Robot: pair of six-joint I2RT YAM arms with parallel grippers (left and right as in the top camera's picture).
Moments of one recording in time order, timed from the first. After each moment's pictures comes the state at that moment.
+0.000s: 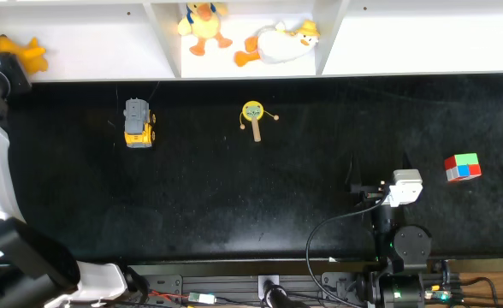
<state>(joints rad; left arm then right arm) 0.50 1.64 1.37 -0.39 0.09 0.16 0.03 0.01 0.02 -0.02 0.00 0.01</state>
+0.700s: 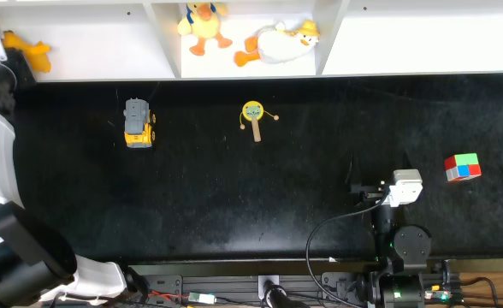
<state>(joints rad) 0.48 1.69 1.37 -0.32 0.08 0.16 0.03 0.01 0.02 -0.02 0.00 0.01</state>
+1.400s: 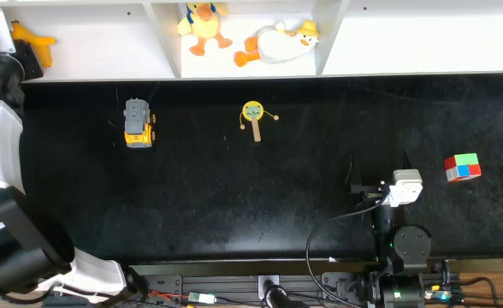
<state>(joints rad) 0.44 1.76 1.38 -0.23 0.07 0.16 0.03 0.01 0.02 -0.02 0.00 0.01</state>
